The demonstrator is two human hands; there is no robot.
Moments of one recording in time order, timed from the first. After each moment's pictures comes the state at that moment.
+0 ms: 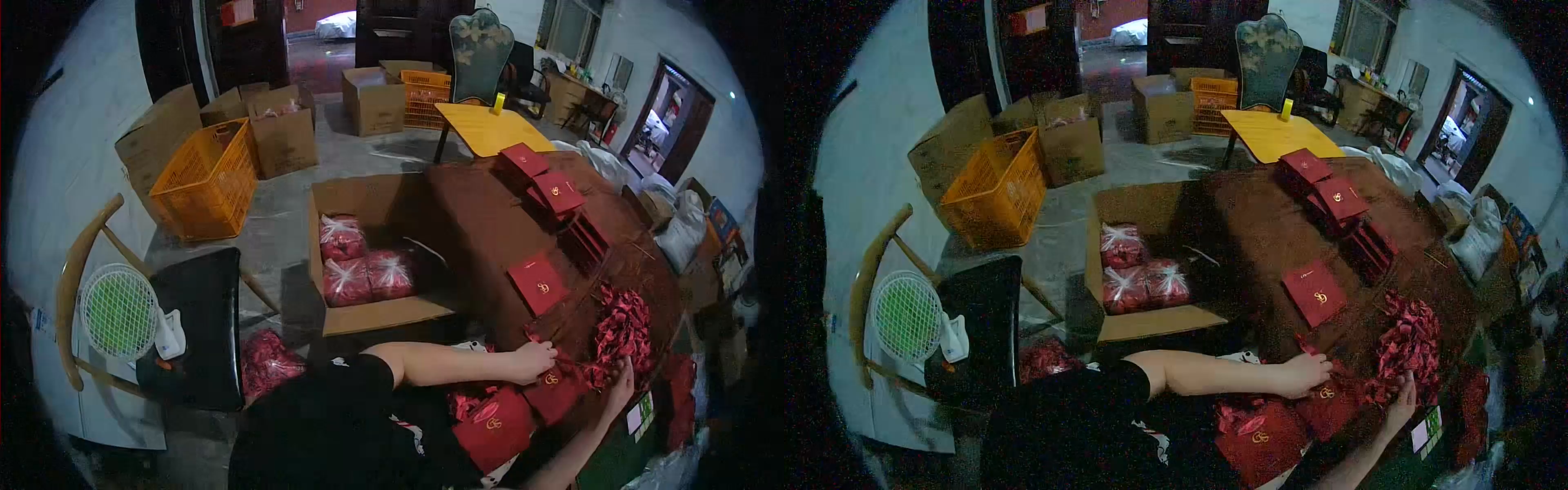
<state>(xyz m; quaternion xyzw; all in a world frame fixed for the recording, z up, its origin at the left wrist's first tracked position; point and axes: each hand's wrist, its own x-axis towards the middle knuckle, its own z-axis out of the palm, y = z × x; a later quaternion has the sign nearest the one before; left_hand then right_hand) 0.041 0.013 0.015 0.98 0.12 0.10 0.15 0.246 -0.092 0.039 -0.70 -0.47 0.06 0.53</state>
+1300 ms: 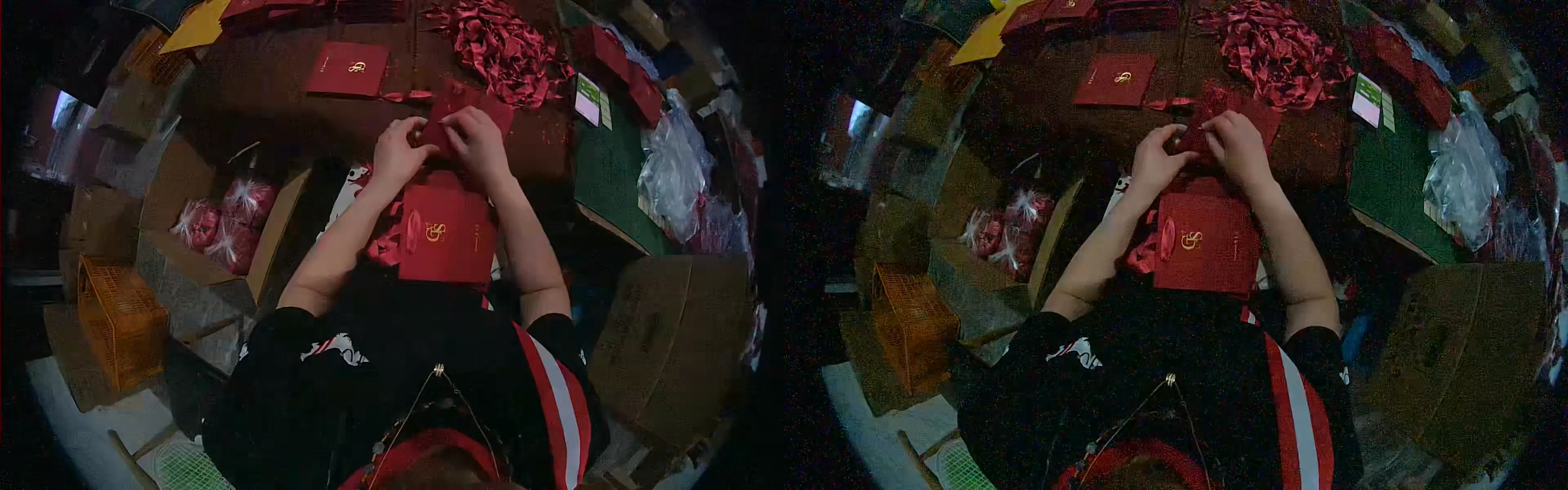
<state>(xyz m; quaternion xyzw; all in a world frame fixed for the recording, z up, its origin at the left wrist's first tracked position) 0.024 0.002 -0.009 0.83 0.28 0.29 0.40 0.169 -0.111 0.011 -0.69 -0.59 -0.09 0.40</state>
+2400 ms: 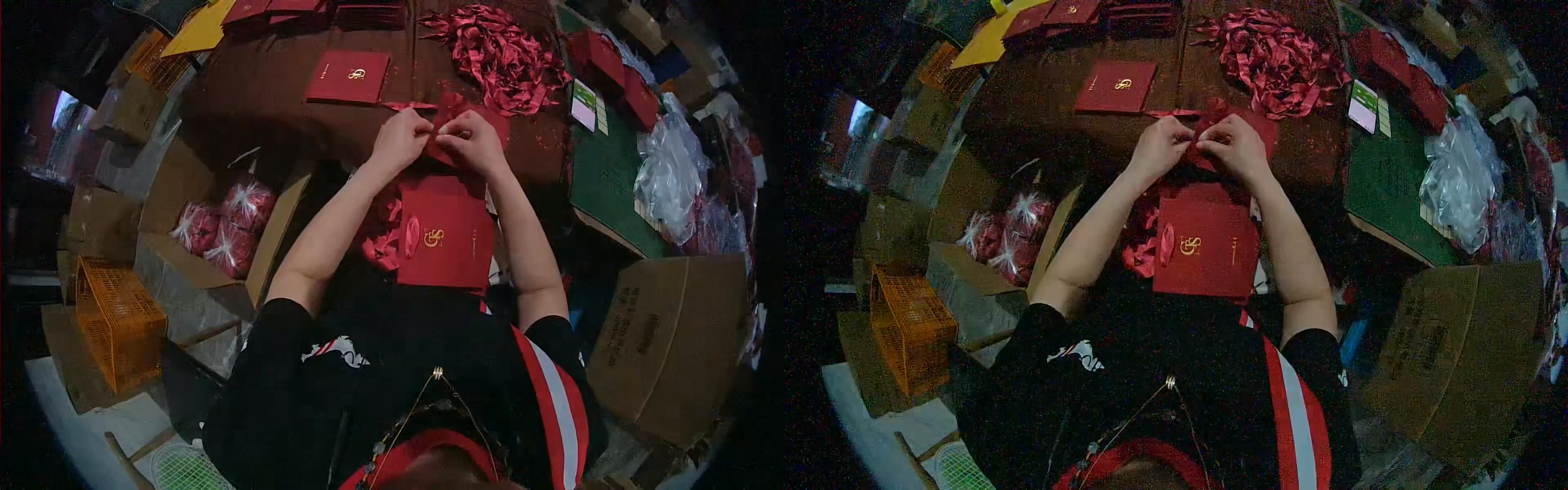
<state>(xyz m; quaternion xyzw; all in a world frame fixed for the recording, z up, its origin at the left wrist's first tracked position) 0.046 0.034 -0.003 0.90 0.19 0.23 0.32 0.193 -0.103 -0.003 -0.77 -0.49 0.13 0.39</state>
